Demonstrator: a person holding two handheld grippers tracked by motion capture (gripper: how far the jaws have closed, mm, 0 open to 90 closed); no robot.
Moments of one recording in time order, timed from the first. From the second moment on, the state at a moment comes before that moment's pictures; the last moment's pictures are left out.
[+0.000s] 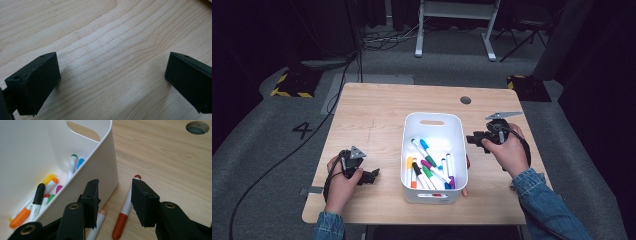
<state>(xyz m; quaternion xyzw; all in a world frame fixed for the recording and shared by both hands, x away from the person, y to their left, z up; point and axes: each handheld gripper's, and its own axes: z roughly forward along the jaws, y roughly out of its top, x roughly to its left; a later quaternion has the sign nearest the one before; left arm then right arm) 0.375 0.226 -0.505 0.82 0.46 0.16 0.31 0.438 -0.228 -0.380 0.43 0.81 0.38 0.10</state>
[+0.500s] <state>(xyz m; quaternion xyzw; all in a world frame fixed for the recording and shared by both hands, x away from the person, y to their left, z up) 0.375 0.226 -0.505 0.82 0.46 0.16 0.31 0.465 -0.219 -0.430 0.46 0.83 0.32 0.08</state>
